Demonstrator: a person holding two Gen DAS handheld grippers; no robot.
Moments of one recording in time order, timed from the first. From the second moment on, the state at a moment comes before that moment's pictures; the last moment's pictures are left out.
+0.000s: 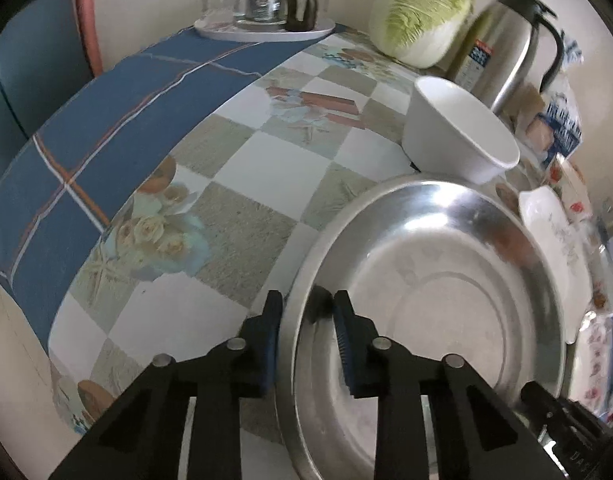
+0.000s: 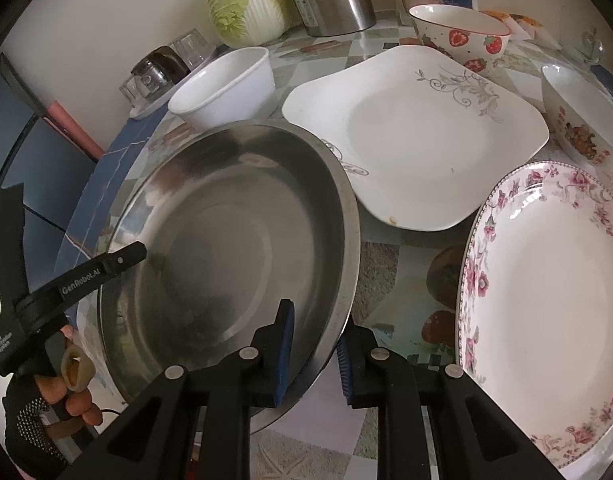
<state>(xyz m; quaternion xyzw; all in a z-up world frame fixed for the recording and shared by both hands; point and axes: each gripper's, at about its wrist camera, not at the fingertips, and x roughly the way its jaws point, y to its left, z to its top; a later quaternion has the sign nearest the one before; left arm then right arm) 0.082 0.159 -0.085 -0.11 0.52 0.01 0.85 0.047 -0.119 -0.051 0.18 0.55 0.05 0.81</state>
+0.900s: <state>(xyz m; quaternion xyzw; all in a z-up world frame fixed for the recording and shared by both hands) 0.073 0.094 0.038 -0.04 0.47 0.01 0.88 0.034 -0.160 0.015 0.19 0.46 0.08 0.86</state>
